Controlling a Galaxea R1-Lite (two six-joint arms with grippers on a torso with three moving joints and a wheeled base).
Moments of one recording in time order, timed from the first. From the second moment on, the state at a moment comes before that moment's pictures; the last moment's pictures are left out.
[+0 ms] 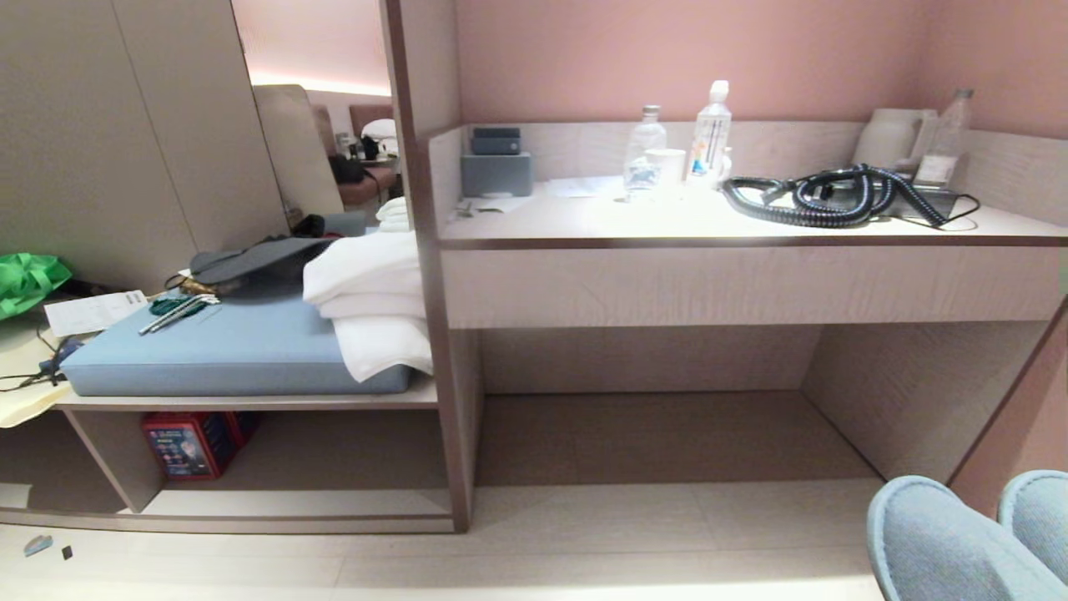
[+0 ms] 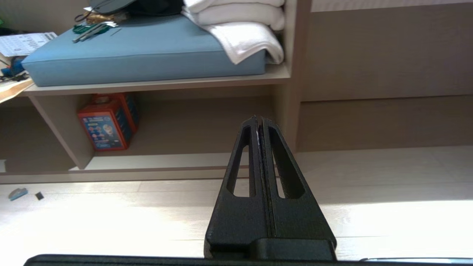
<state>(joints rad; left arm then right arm) 0.00 0.00 0.00 0.00 0.00 0.03 0.00 0.00 0.00 0.00 0.01 -0.09</state>
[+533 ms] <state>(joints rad) 0.00 0.00 0.00 0.00 0.00 0.03 0.00 0.00 0.00 0.00 0.01 -0.09</state>
